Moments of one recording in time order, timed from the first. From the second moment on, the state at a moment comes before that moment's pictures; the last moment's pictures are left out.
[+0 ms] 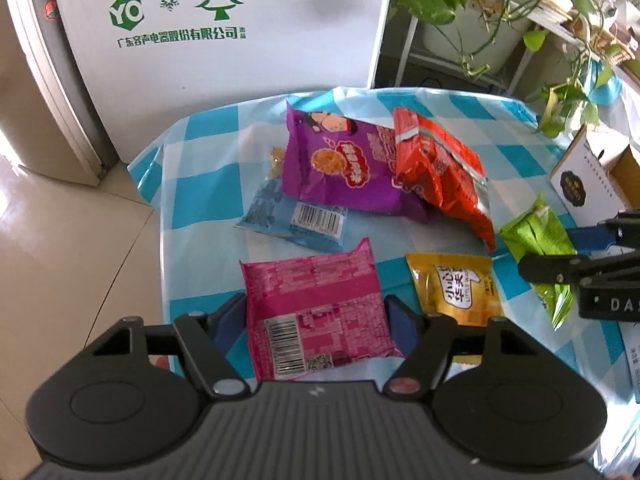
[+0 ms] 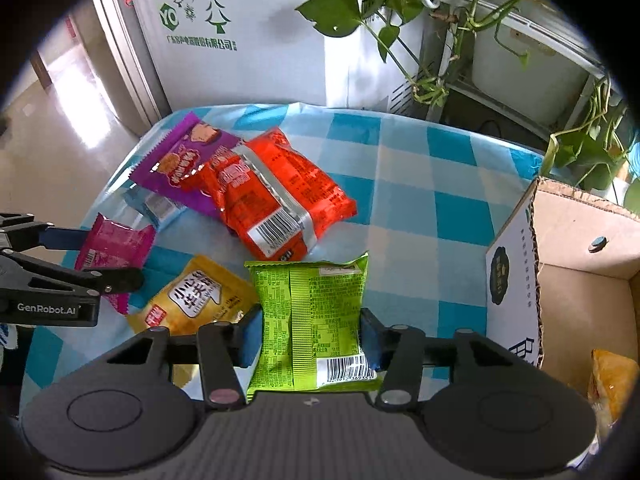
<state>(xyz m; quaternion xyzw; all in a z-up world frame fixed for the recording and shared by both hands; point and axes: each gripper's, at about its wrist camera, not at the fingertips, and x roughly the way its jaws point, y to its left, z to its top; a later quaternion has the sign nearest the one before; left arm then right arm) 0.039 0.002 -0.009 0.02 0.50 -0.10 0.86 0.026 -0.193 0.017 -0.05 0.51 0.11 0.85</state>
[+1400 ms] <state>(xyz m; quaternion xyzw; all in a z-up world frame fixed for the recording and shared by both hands) 0.036 -0.052 0.056 0.00 0.40 -0.13 0.91 0.001 -0.229 0.108 0.00 0.40 0.04 0.92</state>
